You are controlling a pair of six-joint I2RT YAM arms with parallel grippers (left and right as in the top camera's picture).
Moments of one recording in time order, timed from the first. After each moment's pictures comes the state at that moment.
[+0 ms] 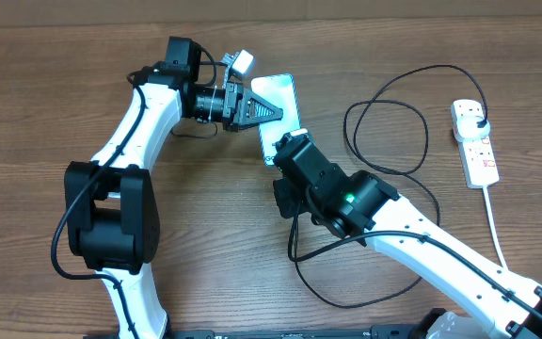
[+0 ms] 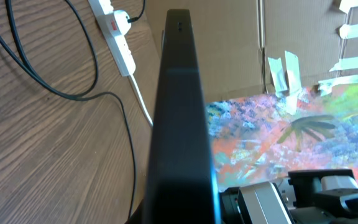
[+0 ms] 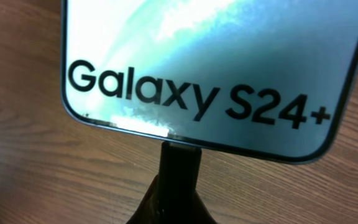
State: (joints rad) left arm -0.15 2.06 1.63 -0.87 1.44 -0.02; right arm 0.79 1.48 1.17 -0.71 0.08 0.45
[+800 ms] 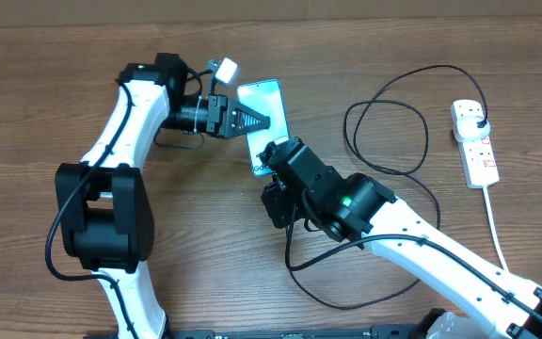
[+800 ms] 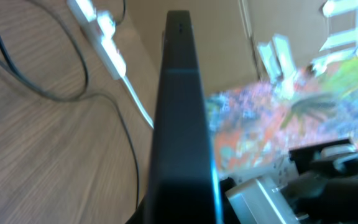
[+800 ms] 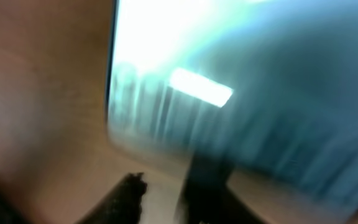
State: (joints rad) left arm -0.12 2.06 1.66 -1.28 1.46 0.47; right arm 0.81 1.48 1.19 -0.70 -0.04 0.38
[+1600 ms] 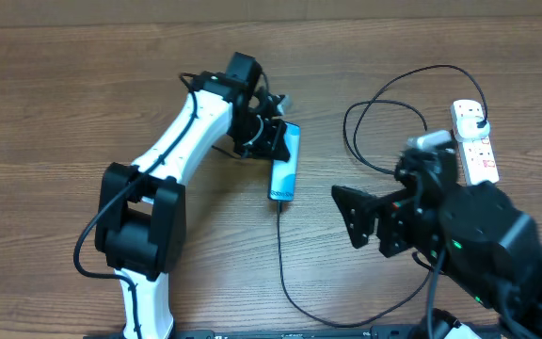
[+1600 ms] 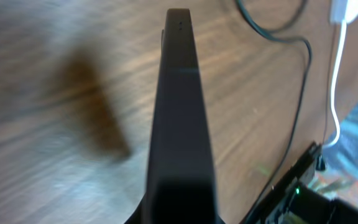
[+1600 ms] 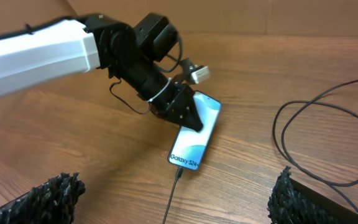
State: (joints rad) left arm -0.34 2.08 1.67 -1.03 0.63 -0.12; right arm 0.79 0.93 1.46 -1.10 0.19 0.44
